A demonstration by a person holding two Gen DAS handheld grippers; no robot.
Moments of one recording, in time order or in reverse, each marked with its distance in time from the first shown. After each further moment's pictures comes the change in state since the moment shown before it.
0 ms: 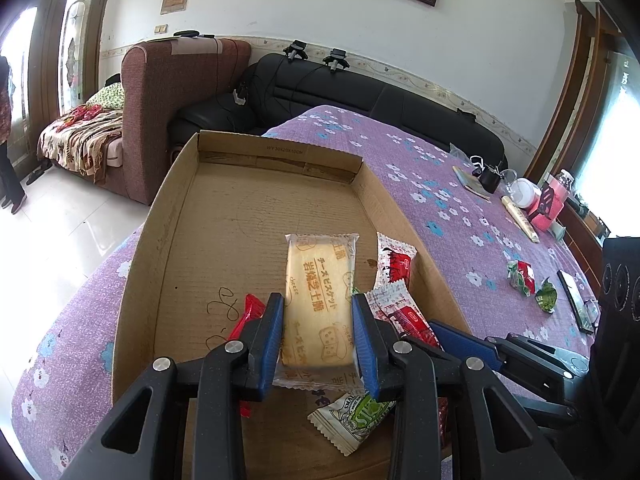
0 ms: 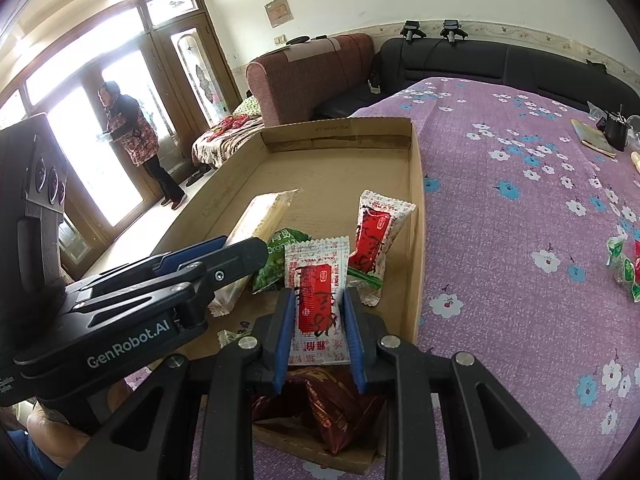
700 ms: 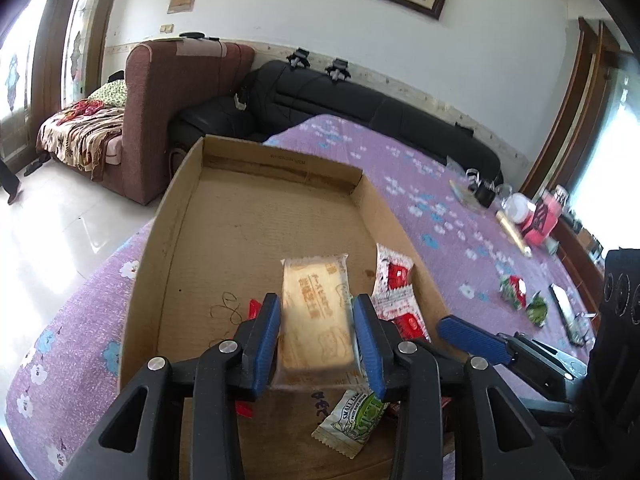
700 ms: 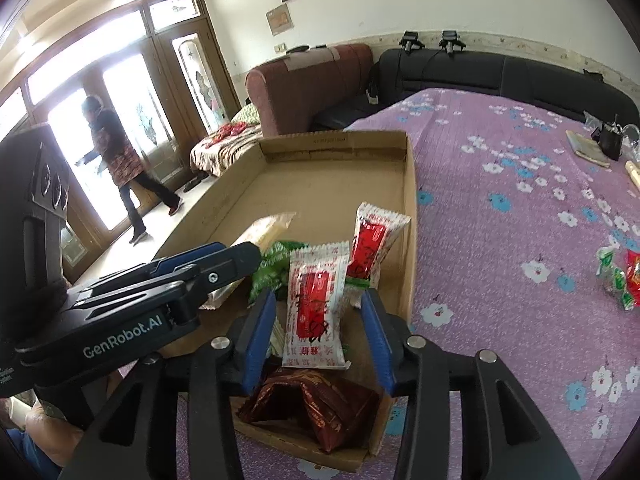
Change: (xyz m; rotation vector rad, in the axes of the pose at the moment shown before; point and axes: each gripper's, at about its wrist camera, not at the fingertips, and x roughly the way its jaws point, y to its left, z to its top) left arm -0.008 0.009 -0.001 -0.046 -0.043 -0.035; right arm -0.011 0.000 0.002 -0.018 -0.067 -0.033
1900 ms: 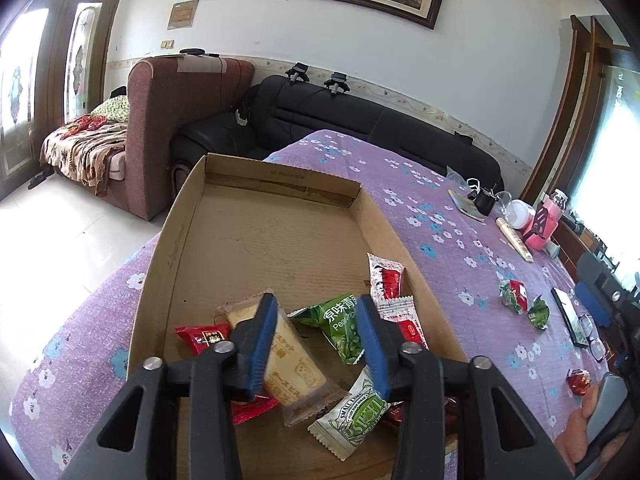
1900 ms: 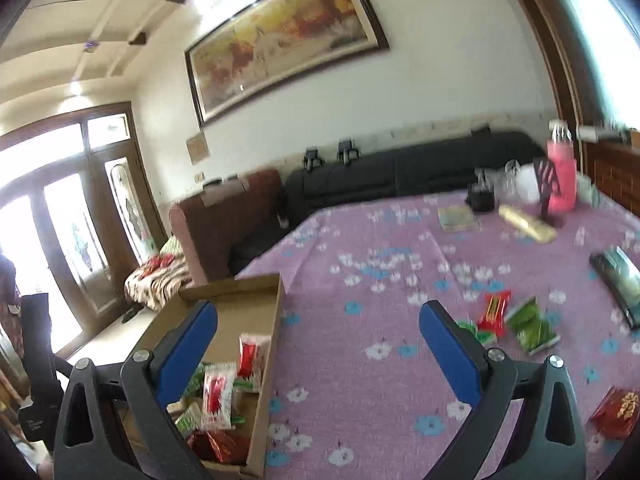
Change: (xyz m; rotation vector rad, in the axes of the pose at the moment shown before) left arm -0.006 -0.007 0.000 0.029 -0.048 0.022; right arm -0.101 -0.067 -0.004 0.204 -0.388 -0.243
